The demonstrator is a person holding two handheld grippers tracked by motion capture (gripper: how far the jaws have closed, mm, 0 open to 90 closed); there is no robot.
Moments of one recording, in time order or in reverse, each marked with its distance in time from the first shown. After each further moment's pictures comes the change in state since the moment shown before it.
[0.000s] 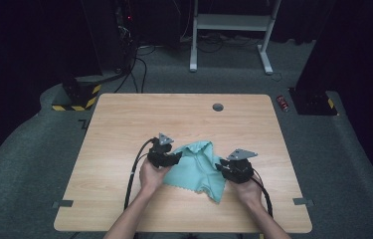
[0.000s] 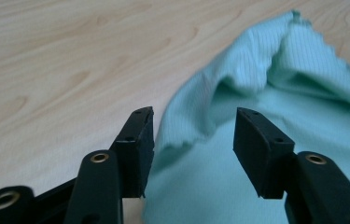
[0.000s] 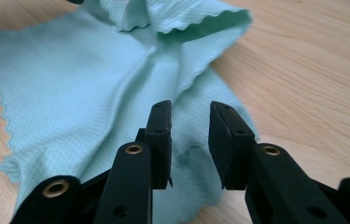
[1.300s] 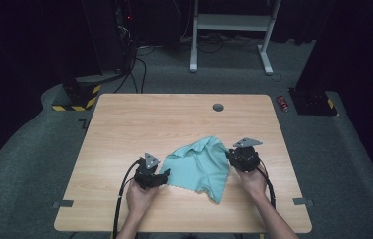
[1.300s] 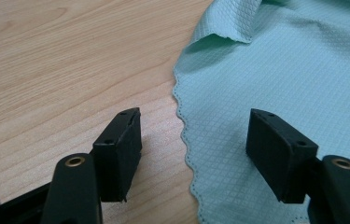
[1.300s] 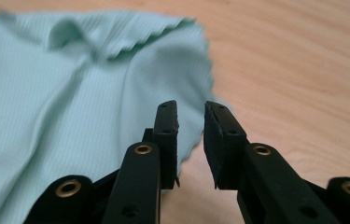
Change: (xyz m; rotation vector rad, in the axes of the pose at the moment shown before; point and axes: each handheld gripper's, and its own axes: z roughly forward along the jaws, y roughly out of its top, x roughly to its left) left arm 0.003 -0.061 -0.017 -0.015 0.088 -0.008; right arm -0.028 0.016 -0.007 0.050 -0.144 0.060
